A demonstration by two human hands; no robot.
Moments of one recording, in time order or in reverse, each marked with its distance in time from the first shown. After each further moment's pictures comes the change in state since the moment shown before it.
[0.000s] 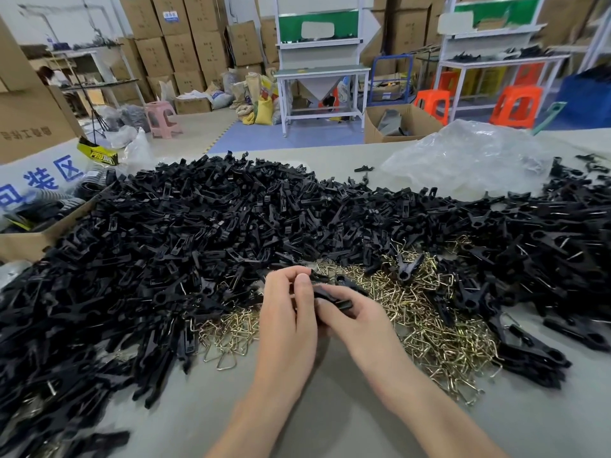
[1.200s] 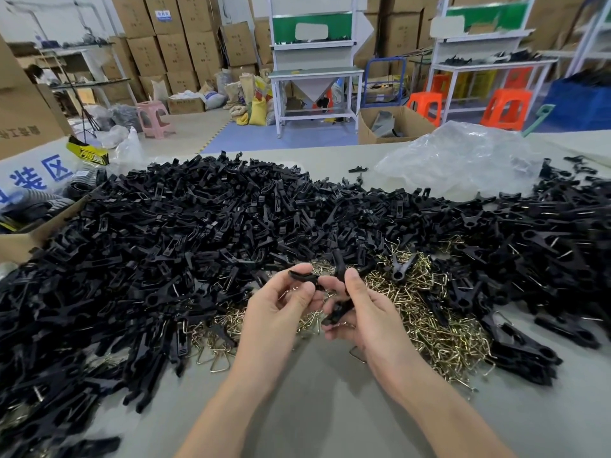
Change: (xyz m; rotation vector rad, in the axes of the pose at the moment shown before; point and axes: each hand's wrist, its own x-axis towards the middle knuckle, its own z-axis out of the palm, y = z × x) left_hand 0.013 0.004 -0.015 -0.363 -0.231 -0.256; right_hand 0.003 -0.011 -0.009 0.248 0.071 0.097
